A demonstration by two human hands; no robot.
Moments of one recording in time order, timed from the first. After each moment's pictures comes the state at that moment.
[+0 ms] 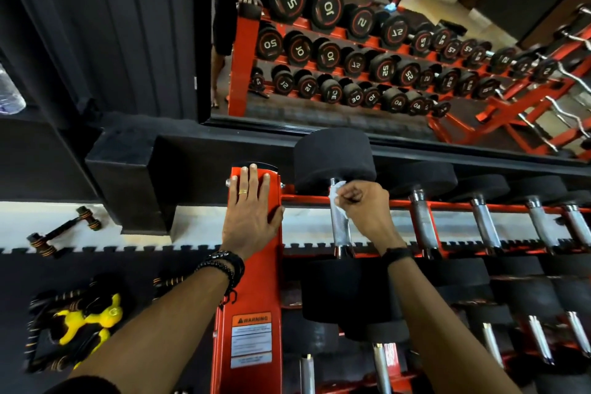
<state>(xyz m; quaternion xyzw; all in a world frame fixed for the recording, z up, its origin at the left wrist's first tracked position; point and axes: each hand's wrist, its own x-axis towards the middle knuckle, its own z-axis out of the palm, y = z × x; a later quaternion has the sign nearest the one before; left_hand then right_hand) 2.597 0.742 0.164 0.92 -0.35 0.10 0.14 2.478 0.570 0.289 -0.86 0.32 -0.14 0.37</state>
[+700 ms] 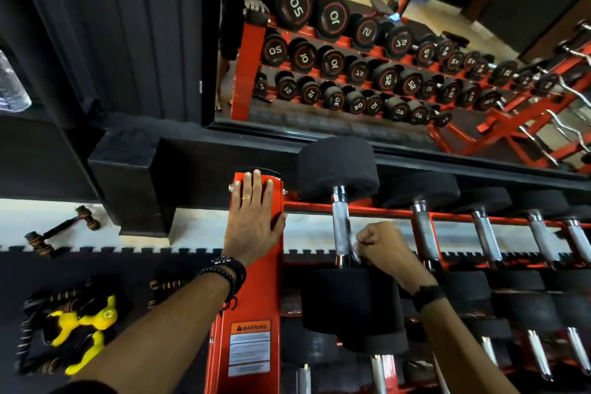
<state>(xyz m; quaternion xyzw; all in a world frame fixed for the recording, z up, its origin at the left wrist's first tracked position) 2.597 0.741 0.162 0.92 -0.35 0.10 0.14 2.431 0.561 0.278 -0.87 0.37 0.01 0.31</state>
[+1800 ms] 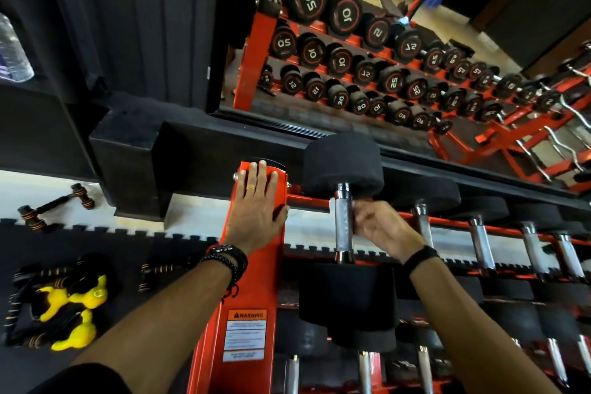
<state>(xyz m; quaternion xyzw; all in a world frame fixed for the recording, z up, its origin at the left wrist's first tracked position) 2.597 0.743 0.165 0.92 -0.35 0.10 0.15 2.470 0.532 0.278 -0.63 0.35 0.08 0.69</state>
